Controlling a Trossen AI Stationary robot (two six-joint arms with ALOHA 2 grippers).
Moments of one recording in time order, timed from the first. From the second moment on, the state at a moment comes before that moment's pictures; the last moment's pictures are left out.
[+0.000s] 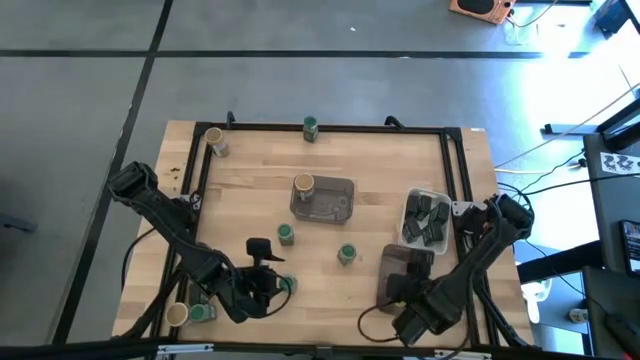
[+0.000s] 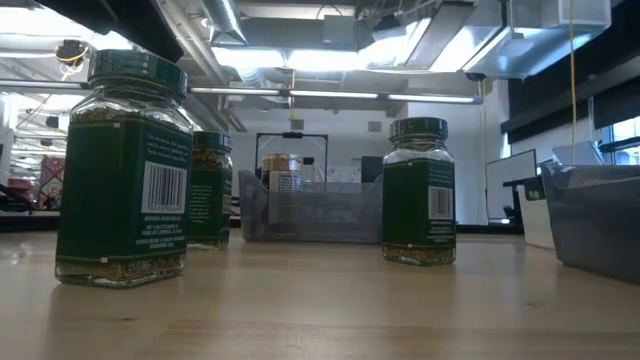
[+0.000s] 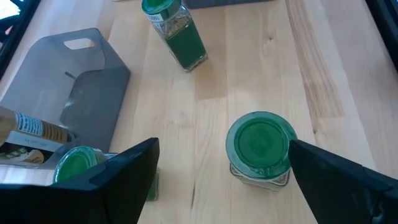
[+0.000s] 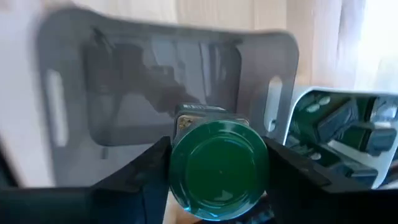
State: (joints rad) left arm -0.75 1.60 1.10 -0.56 -0.69 -0.49; right arm 0.81 1.87 1.69 -1.56 0.21 0.96
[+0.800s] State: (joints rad) left arm -0.75 1.60 1.10 -0.56 -0.71 -0.49; right arm 0.81 1.69 1.40 -1.36 0.25 1.02
